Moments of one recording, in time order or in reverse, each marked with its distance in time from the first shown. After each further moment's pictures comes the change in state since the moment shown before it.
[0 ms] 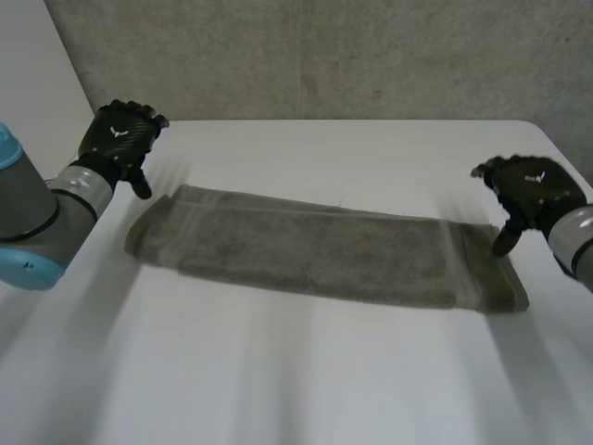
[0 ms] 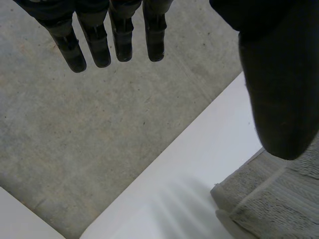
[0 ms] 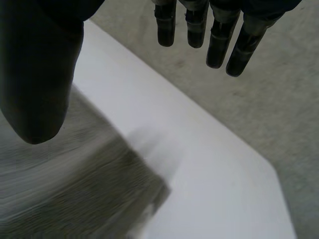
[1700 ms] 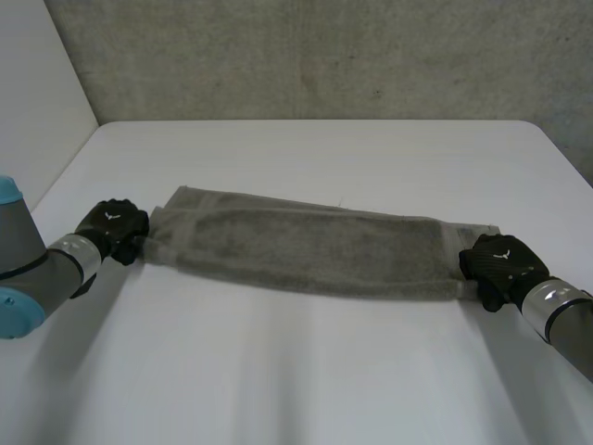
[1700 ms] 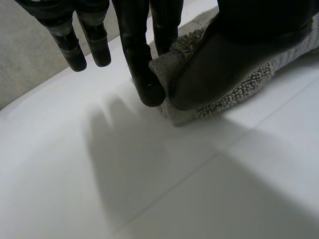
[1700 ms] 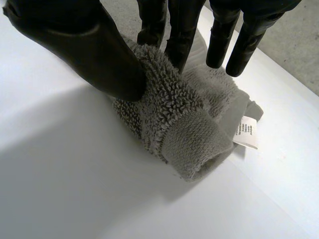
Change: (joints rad) left arm 0.119 -0.133 -0.096 -0.198 0.029 0.012; right arm -0.031 0.142 0.201 -0.116 -0.059 -0.147; left_hand 0.969 1.054 0.000 0.000 1.091; right_hand 1.059 1.034 0.000 0.000 1.094
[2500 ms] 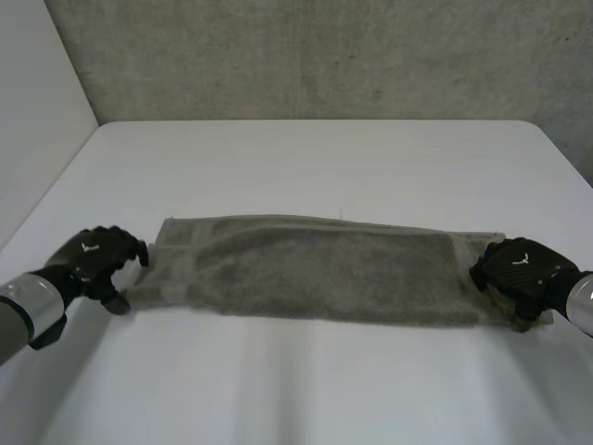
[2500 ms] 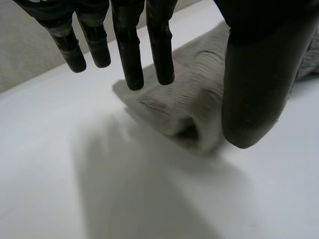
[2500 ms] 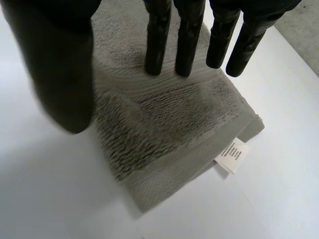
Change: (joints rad) left arm 0.135 0.402 -0.465 -0.010 0.198 0.003; right arm -0.157 -0.085 -0.056 0.356 -0.209 -0.381; left_hand -0.710 -0.756 0.000 0.000 -0.788; right_hand -0.732 -0.728 0.000 0.000 -0.818
